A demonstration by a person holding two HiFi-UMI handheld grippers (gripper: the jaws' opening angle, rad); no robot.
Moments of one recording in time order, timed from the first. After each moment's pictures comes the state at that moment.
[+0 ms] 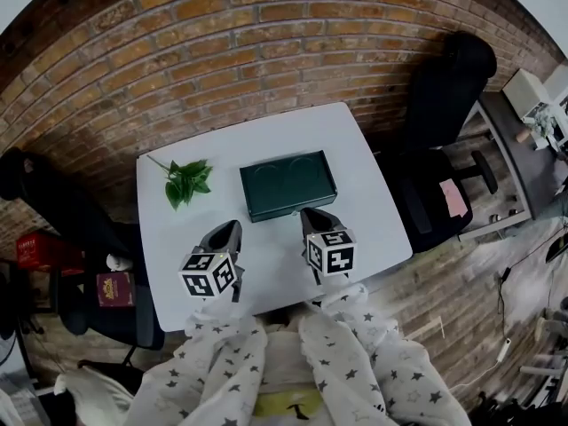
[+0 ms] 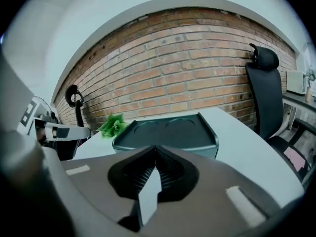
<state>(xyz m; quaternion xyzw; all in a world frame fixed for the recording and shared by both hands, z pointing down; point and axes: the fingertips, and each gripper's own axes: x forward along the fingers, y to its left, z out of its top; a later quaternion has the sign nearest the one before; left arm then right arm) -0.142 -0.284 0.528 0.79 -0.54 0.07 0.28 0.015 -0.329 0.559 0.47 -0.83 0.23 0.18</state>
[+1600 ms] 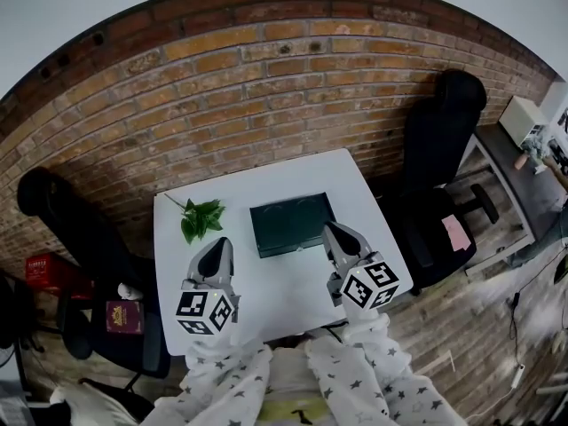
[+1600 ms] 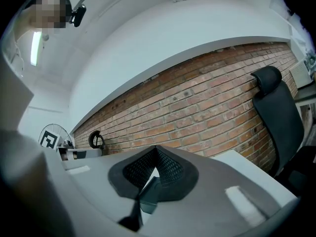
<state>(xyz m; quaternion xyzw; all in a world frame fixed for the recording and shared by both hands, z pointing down) -0.168 -0.274 0.394 0.80 -0.59 -0.02 0.10 0.037 -0.320 0.392 0.42 -0.90 0.14 -0.06</state>
